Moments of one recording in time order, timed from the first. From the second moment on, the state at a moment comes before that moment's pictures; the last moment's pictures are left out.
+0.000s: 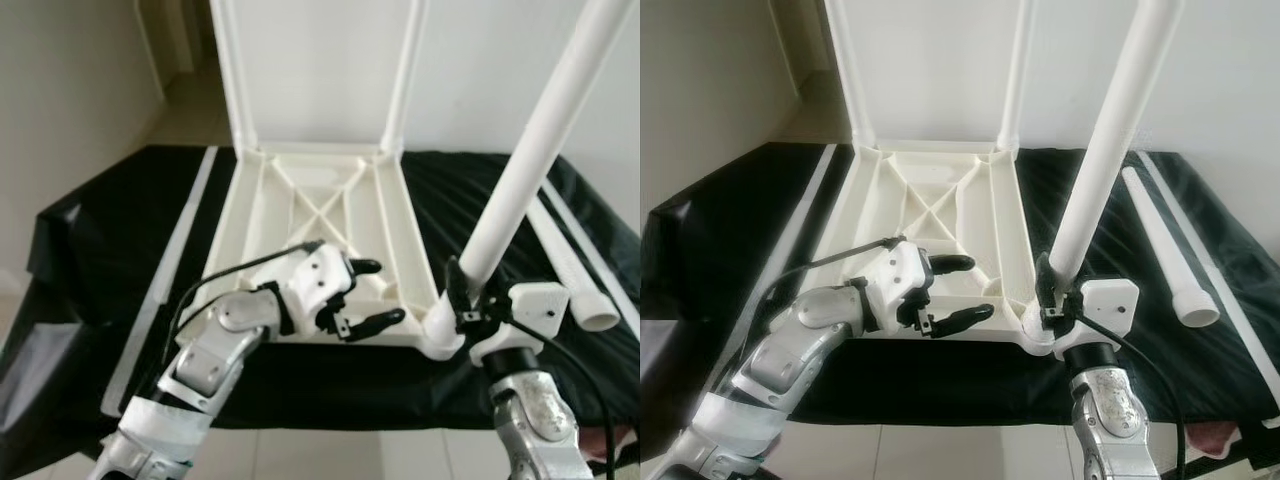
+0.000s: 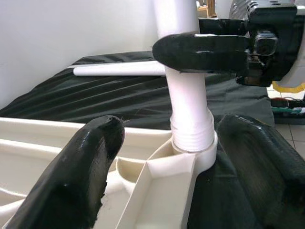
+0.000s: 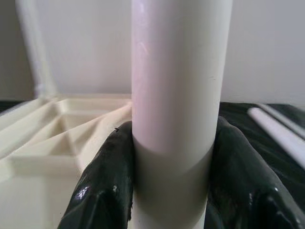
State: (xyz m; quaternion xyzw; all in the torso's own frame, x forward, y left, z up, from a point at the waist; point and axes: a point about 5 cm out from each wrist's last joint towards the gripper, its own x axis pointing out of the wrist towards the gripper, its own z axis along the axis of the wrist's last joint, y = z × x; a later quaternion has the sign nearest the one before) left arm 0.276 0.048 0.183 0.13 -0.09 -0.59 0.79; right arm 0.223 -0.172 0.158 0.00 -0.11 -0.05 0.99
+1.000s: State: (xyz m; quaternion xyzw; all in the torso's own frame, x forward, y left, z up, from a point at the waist) left arm 0.282 0.046 0.188 0.13 -0.10 -0.59 0.79; right arm 0.234 -0.210 0.151 -0.03 -0.12 -0.03 0.99
